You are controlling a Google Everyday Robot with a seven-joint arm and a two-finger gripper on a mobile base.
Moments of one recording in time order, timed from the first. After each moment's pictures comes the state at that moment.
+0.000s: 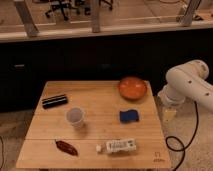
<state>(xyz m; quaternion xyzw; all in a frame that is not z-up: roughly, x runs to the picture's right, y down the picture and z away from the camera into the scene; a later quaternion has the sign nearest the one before) 0.283 0.105 0.685 -0.28 0.02 0.02 0.96</state>
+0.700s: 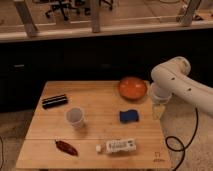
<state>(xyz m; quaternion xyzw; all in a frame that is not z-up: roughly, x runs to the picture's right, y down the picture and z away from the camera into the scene) 0.241 0.092 0.708 -0.28 0.01 -0.03 0.96</state>
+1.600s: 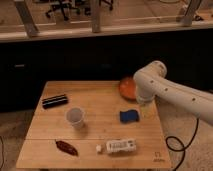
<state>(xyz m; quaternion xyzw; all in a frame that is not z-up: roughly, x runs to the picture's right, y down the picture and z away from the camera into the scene) 0.189 0.102 0.763 -0.29 0.00 -0.08 0.95</state>
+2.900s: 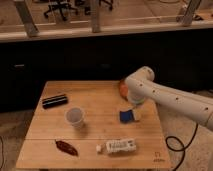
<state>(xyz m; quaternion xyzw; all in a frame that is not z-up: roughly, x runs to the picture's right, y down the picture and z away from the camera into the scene) 0.157 0.121 0.815 -0.31 -0.02 -0.10 0.95</state>
